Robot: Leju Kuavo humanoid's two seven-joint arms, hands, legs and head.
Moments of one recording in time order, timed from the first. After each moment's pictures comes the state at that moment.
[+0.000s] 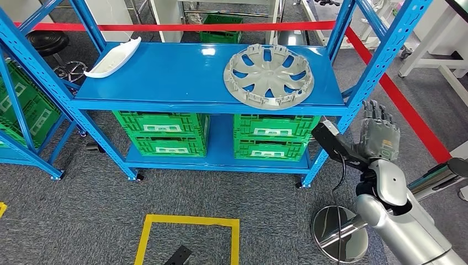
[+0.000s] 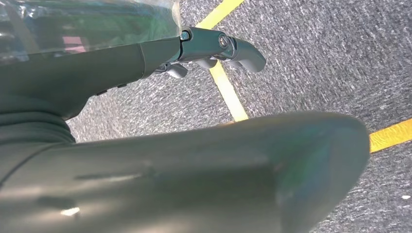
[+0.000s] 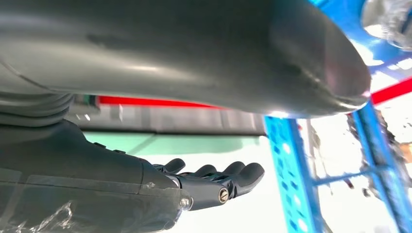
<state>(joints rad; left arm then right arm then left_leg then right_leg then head) -0.16 -0.01 -1.32 -0.31 0.84 0.31 0.06 -0.59 -0.41 0.90 -1.31 0.69 -0.25 0.61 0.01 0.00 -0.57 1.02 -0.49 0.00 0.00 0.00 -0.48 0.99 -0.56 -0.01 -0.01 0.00</state>
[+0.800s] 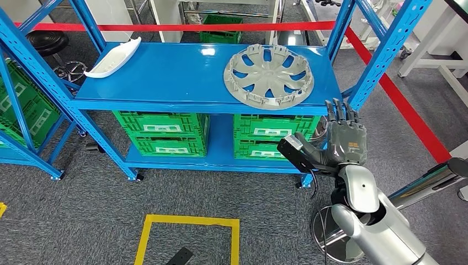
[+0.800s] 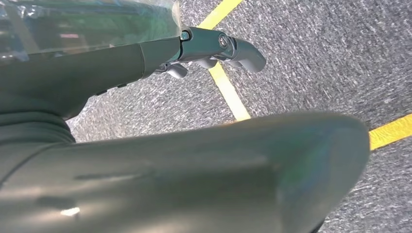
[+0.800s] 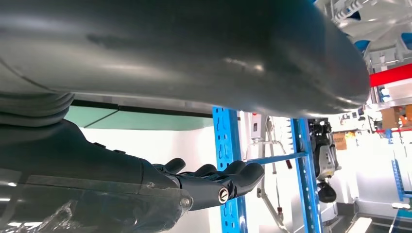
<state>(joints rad) -0.15 -0.01 -1.32 -0.31 0.80 0.29 0.07 -0.56 -0.32 0.94 -1.39 0.88 -0.16 0.57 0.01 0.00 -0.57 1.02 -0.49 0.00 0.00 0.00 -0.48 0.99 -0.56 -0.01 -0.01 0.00</state>
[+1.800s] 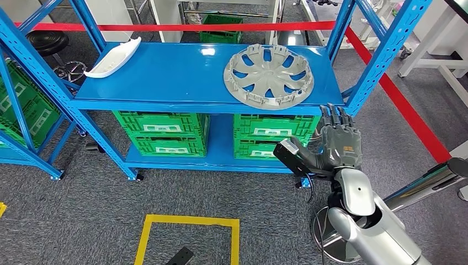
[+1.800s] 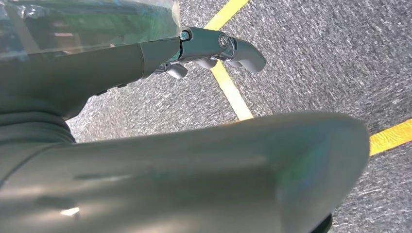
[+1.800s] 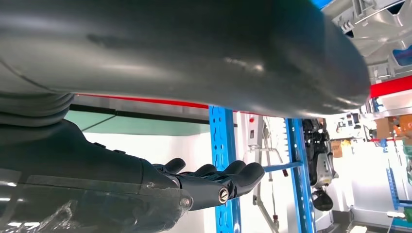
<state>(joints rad) -0.16 -0.01 -1.32 -0.31 0.78 0.29 0.11 -0.54 -0.30 0.94 -1.39 0.88 -0.15 0.56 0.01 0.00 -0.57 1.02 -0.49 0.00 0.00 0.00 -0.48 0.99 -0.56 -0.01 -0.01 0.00</state>
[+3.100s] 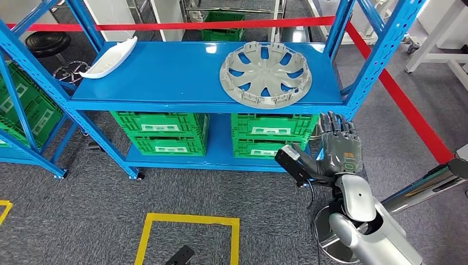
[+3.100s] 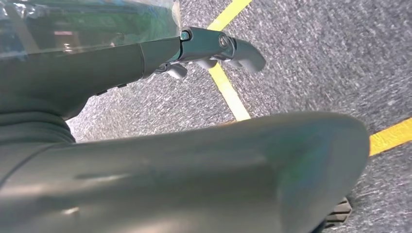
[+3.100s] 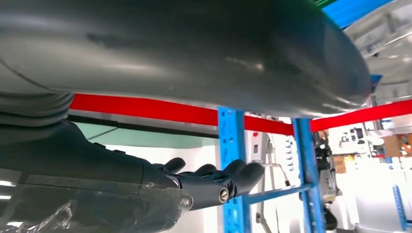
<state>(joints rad) -0.17 0.00 -1.32 -0.31 0.76 0.29 0.11 -0.51 -0.30 0.94 -1.39 0.88 -0.14 0.55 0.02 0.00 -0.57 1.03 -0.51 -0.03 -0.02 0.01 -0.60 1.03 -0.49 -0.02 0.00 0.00</state>
